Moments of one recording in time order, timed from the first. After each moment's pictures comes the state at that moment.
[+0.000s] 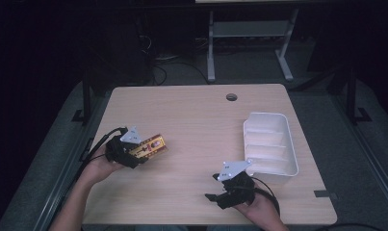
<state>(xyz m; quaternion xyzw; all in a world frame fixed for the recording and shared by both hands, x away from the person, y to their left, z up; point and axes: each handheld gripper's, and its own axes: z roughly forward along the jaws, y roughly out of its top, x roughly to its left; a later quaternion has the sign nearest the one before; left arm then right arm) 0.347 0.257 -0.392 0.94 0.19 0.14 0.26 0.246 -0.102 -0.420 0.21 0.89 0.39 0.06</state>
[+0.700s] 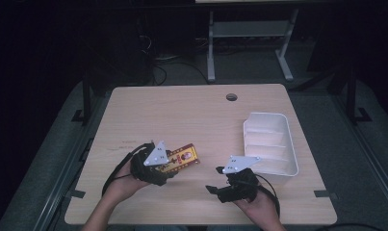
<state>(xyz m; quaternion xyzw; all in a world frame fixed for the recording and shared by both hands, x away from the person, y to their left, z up) 0.284 0.174 -0.379 0.92 0.12 0.17 0.33 0.249 -0.110 -0.409 0.26 0.86 0.43 0.08</state>
